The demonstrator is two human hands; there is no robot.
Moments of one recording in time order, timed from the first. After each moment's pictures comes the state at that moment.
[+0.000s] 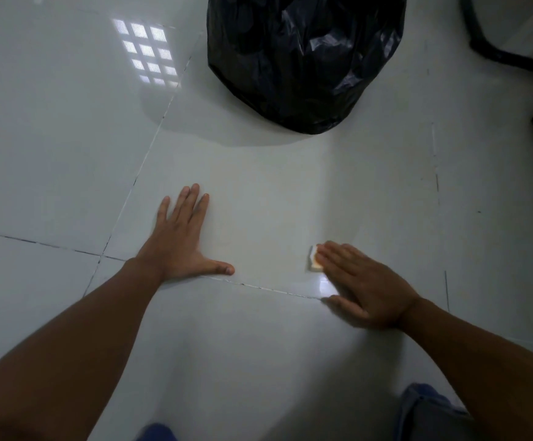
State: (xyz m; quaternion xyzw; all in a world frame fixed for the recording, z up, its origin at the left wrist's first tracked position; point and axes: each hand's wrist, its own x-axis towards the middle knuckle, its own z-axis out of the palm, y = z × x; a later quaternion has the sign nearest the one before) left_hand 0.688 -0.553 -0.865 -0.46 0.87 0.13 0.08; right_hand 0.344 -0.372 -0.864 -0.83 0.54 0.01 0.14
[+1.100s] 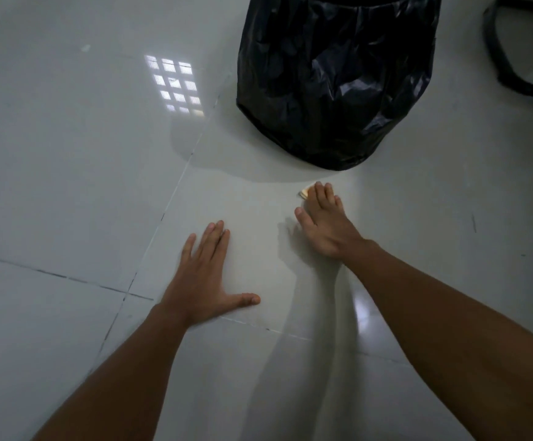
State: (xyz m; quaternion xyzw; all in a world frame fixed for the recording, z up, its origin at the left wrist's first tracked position) left_hand 0.689 -0.553 -0.865 -0.47 0.87 0.15 0.02; right_hand 0.409 -0.564 -0.852 -0.63 0.73 -0.06 0.26
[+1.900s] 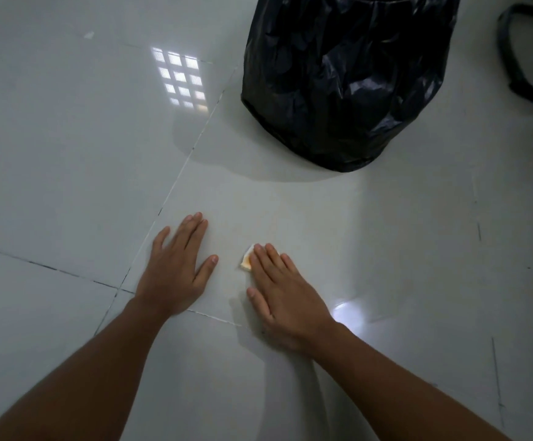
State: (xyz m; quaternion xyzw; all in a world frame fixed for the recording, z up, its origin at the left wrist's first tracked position) left_hand 0.718 -0.569 -0.880 -0.51 0.85 0.08 -0.06; right_hand 0.497 -0.472 -0.857 -0.77 0.60 -0.07 0.21
